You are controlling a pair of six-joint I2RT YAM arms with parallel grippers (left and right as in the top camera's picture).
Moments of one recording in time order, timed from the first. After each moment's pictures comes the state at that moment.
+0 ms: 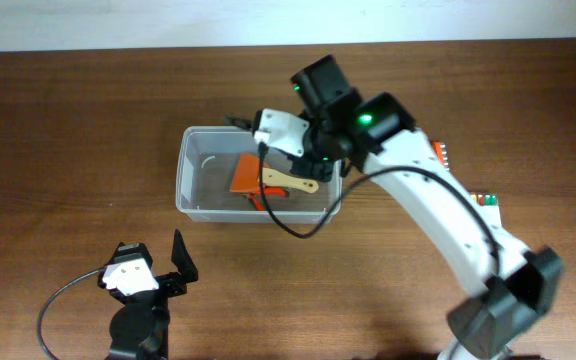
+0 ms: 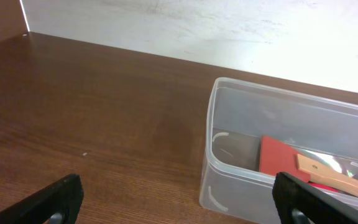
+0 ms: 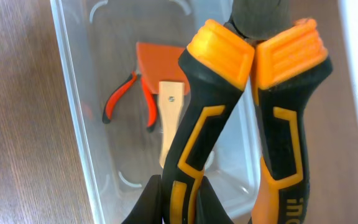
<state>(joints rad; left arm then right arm) -0.20 0.02 0.10 -0.29 -0.33 -0.22 0.57 1.85 1.81 -1.07 -0.15 -0.81</state>
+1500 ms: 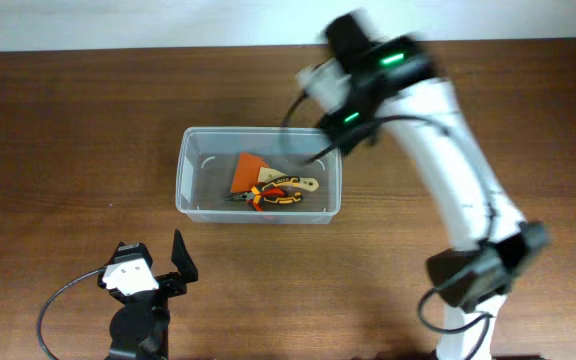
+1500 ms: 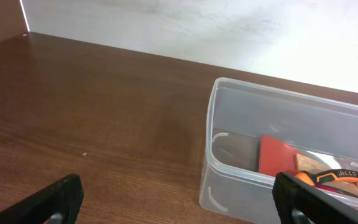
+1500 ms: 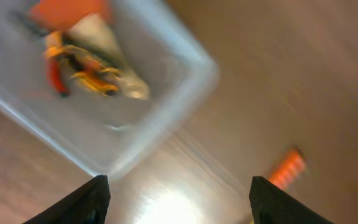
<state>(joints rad) -0.20 0.02 0.10 -0.29 -0.33 -0.22 0.37 2.04 2.32 -1.57 0.01 -0.31</state>
